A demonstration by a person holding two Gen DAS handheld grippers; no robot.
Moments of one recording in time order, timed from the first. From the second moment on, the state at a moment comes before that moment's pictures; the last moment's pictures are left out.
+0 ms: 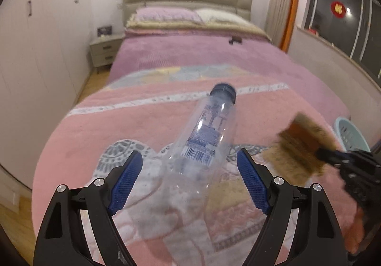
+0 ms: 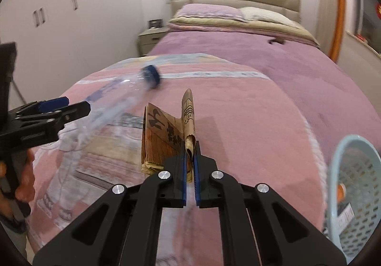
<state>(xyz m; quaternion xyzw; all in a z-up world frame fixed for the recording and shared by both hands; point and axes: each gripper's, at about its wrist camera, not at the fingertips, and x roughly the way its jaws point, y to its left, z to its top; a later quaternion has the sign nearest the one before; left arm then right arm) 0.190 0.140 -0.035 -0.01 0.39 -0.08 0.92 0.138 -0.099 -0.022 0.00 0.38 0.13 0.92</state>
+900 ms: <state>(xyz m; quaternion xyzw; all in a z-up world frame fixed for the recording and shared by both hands) 0.177 0.128 -0.050 -0.06 0.40 -0.10 0.91 0.117 -0.129 -0.016 0.08 0.37 0.14 0.92</state>
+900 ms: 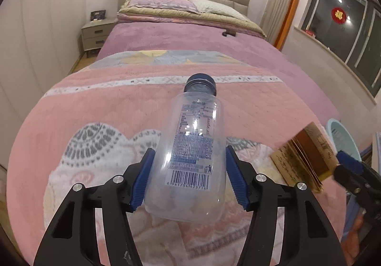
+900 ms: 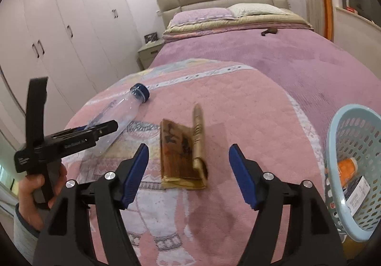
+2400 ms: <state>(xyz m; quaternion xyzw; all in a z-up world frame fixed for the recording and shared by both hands) 0.122 -0.017 0.040 -0.04 0.30 -0.29 0.91 0.060 -0.236 0.060 0.10 0.27 0.02 0.96</state>
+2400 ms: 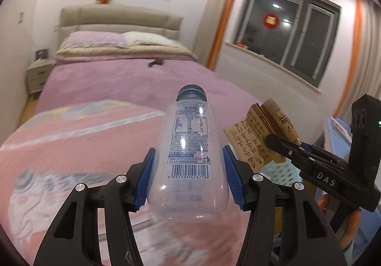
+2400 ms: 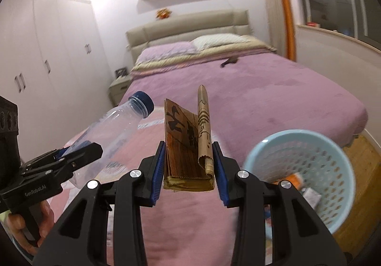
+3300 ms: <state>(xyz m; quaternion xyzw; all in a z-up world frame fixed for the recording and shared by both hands) 0.160 -0.165 -0.012 0.00 0.37 -0.40 0.84 0.049 -0.414 -0.021 0.24 0.36 -0.16 0.89</state>
